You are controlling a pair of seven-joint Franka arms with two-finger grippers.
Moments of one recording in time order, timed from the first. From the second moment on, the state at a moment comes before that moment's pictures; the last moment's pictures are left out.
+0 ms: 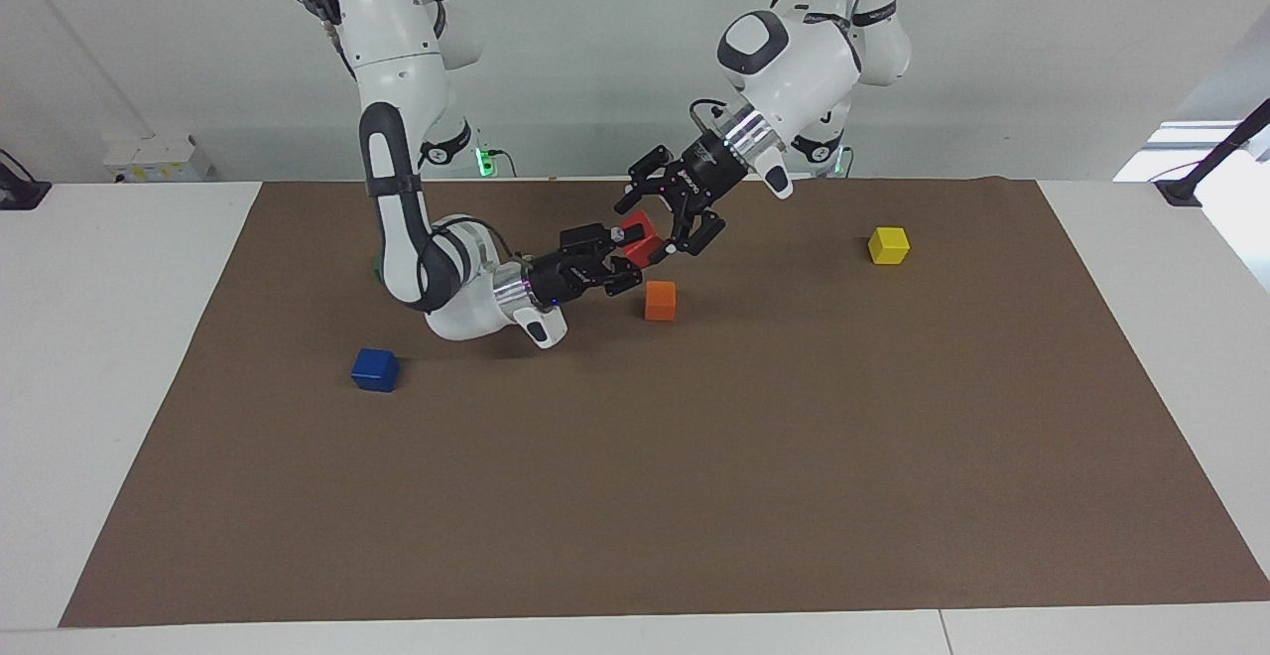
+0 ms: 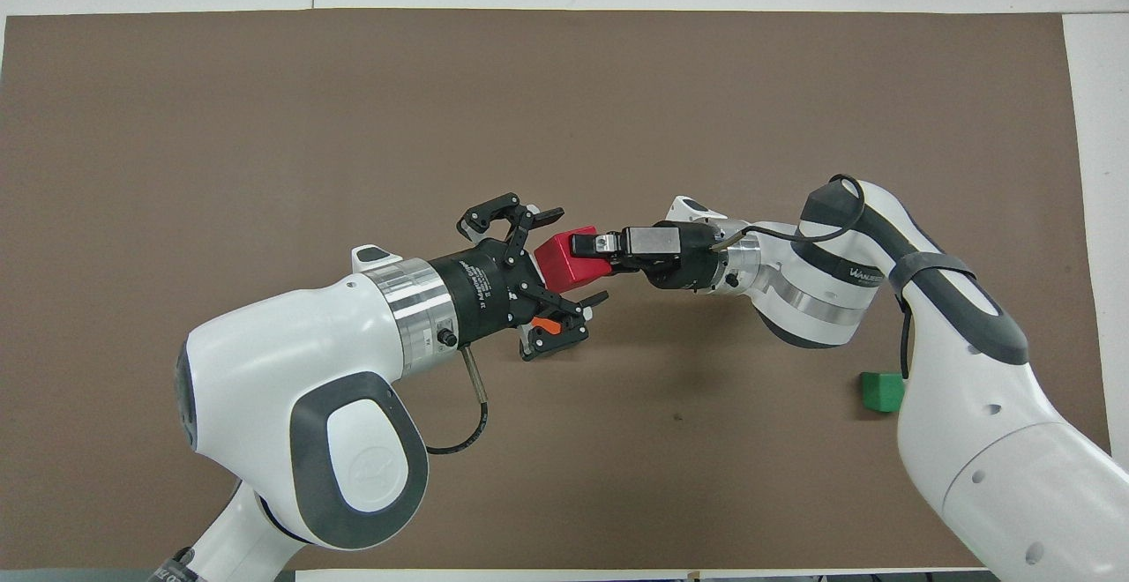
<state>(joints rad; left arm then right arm) -0.60 -0.09 -0.07 -2.15 -1.16 2.65 -1.76 0.21 0.45 0.05 -2.04 2.04 1.37 -0.89</state>
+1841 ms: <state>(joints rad) 0.03 -0.04 -0.06 -1.93 -0.27 1.86 -0.70 0.08 0.14 0.03 -1.80 -0.01 2.00 0.18</state>
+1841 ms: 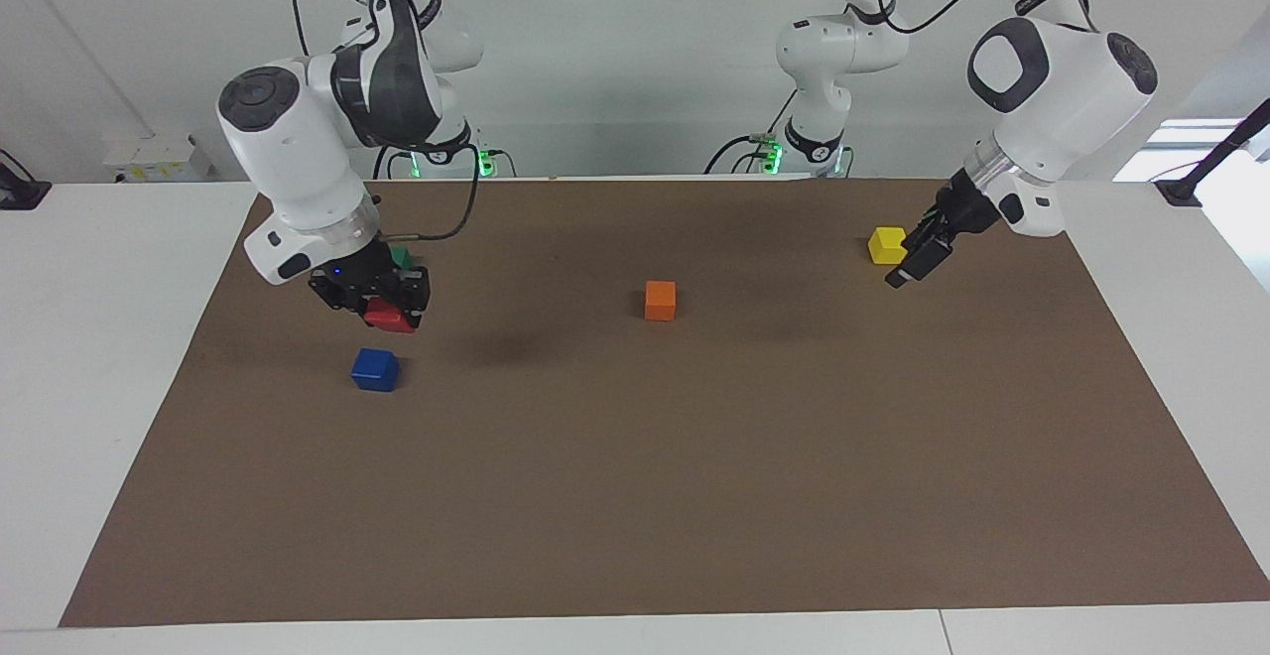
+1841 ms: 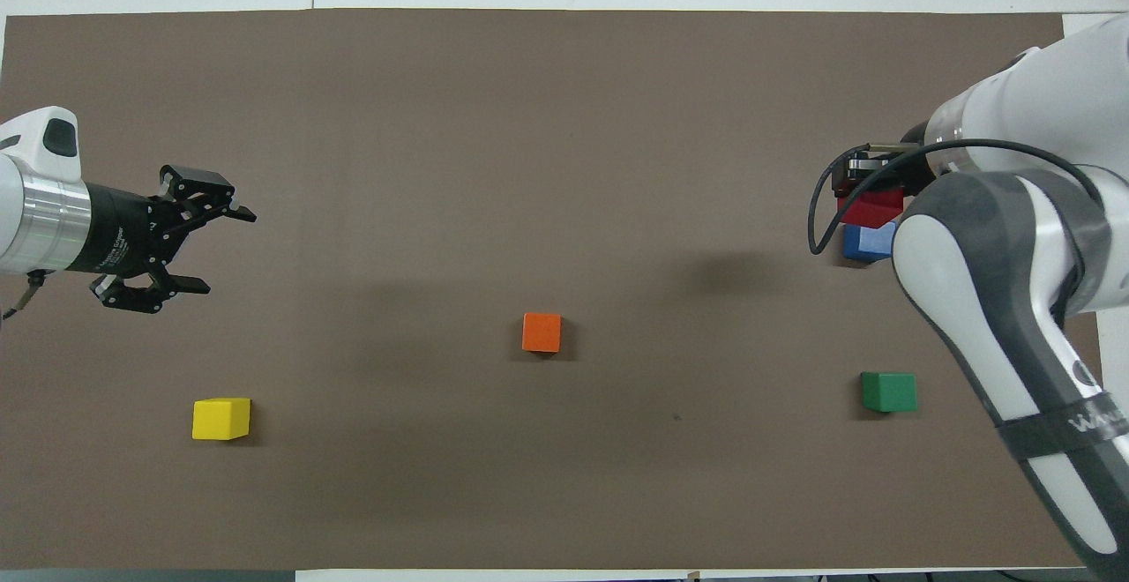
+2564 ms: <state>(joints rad) 0.03 0.03 -0.07 -1.73 0.04 1.62 -0.24 -0.02 0.12 0.02 -2.13 -0.09 2.46 0.11</state>
